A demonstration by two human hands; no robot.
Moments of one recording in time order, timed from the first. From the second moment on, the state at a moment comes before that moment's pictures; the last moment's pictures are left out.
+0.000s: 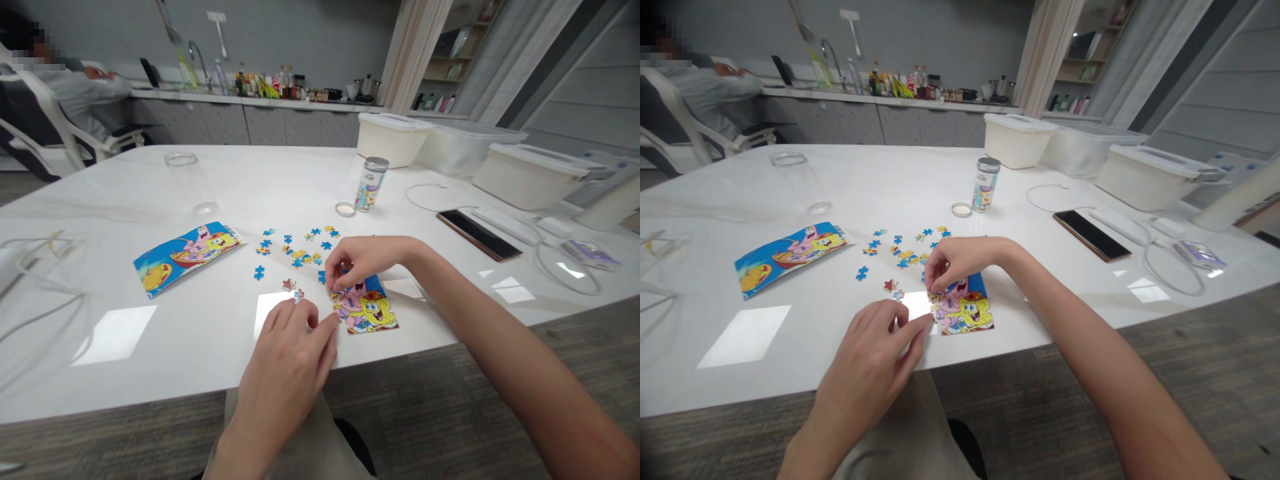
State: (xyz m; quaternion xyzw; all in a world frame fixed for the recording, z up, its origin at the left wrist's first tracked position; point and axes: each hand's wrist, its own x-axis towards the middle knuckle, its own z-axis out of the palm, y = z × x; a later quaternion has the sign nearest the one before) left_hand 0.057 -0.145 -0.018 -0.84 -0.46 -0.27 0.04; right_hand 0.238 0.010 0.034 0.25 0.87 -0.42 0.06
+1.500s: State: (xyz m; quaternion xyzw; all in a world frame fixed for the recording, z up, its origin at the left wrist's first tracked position) left_hand 0.058 -0.144 -0.017 -0.86 -0.45 -0.23 0.05; right_hand 0.232 0.005 0.033 0.26 0.88 -0.40 0.07
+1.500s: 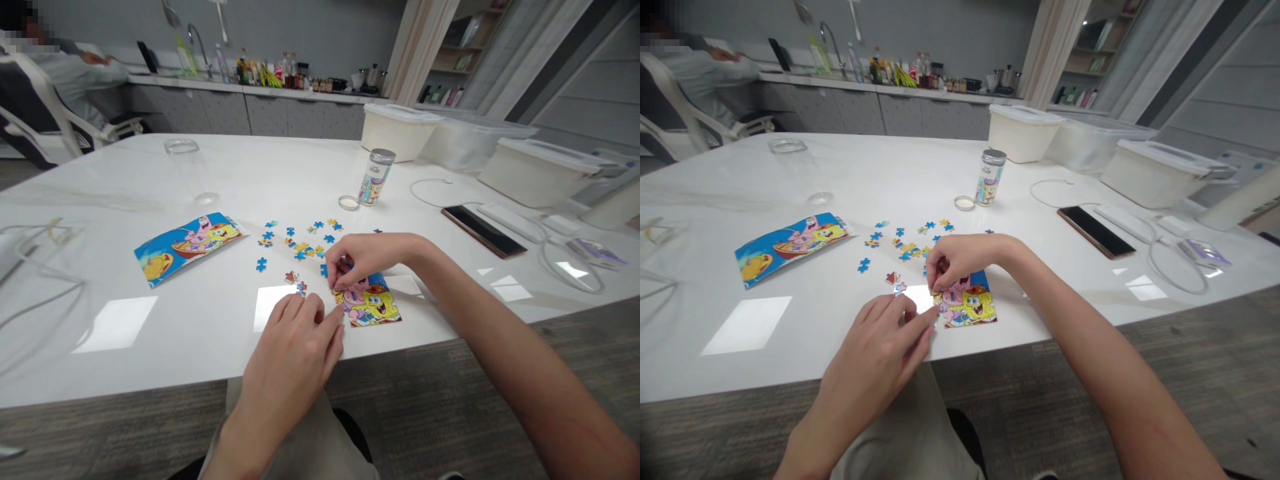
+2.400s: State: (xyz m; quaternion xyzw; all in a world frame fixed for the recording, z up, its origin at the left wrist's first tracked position) left_hand 0.059 -0.145 -0.016 -0.86 -0.45 -0.22 0.05; right_hand 0.239 0.010 0.039 0.26 0.88 -0.39 0.00
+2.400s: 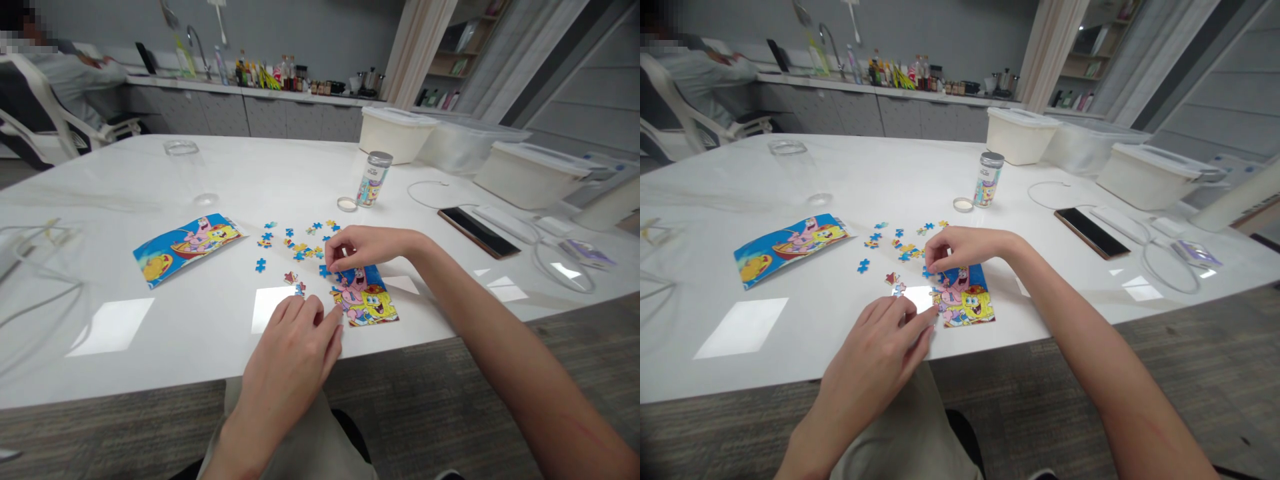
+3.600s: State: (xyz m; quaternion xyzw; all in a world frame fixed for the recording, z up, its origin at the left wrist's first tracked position) left_hand 0.060 -0.146 -0.028 -0.81 -0.51 -0.29 0.05; right_hand 0.270 0.042 0.029 0.66 0.73 -0.05 -0.15
